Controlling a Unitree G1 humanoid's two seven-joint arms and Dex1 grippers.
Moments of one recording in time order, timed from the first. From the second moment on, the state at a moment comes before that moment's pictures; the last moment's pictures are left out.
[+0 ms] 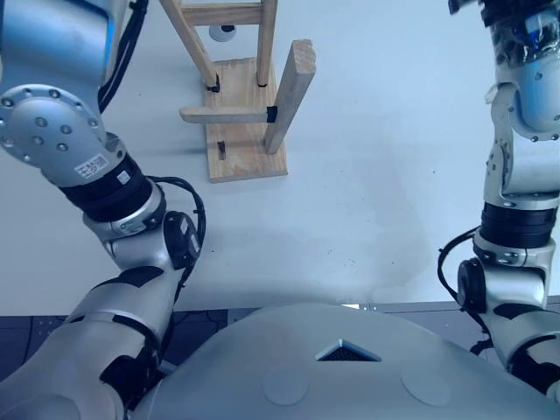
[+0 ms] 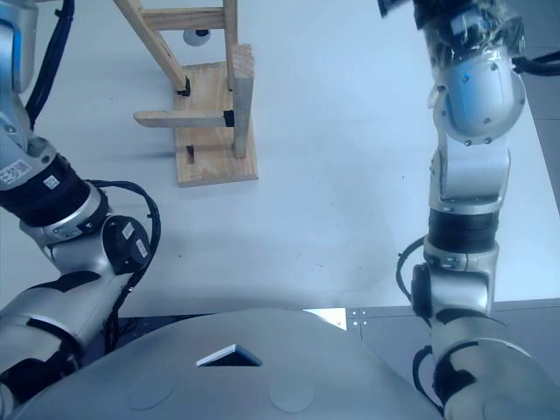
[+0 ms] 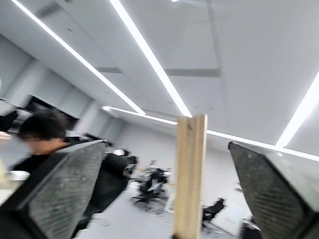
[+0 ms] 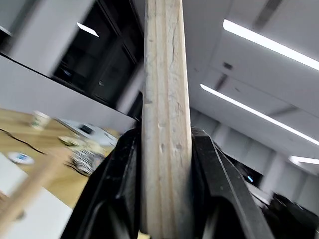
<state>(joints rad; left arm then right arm) -0.71 0.14 0.30 -0.36 -1.21 0.66 -0.09 -0.42 -0.36 0.03 -0.24 0.01 -0.08 0.24</state>
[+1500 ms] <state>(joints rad) -0.68 0.44 0.45 -0.28 -1.31 0.61 -0.27 -0.35 -0.33 0.21 -0.18 0.04 0.09 0.57</state>
